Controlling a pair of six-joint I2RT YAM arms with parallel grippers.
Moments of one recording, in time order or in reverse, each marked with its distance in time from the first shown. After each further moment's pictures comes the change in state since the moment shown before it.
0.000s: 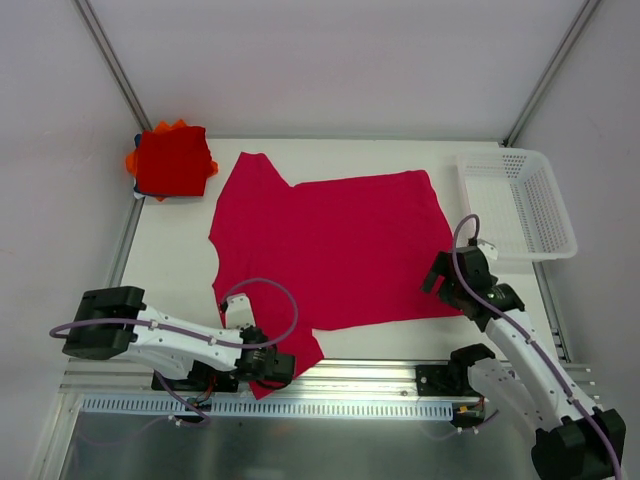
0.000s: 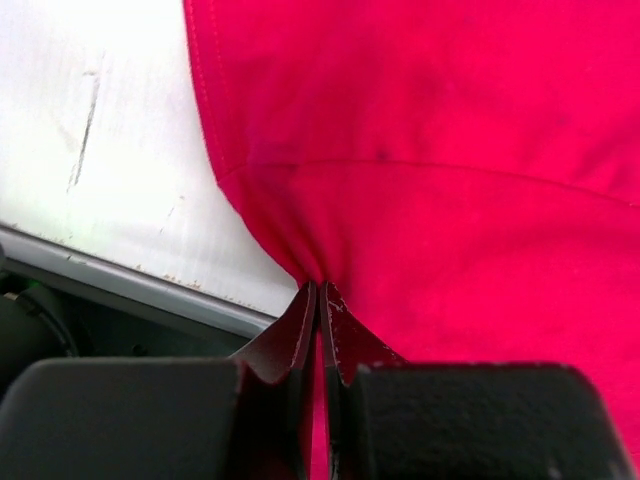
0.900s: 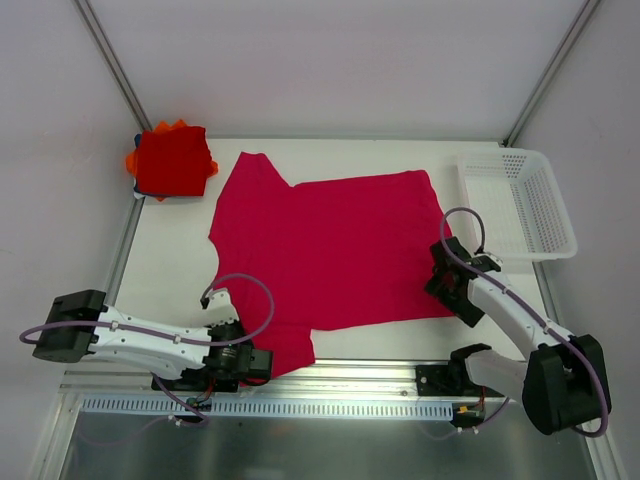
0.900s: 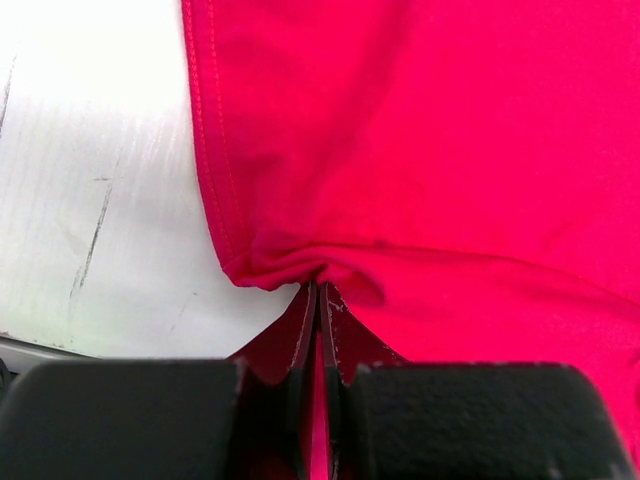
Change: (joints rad) left arm 0.022 -0.257 -0.149 0.029 -0.194 0.000; right arm 0.002 0.359 0.093 -0.203 0.180 0.379
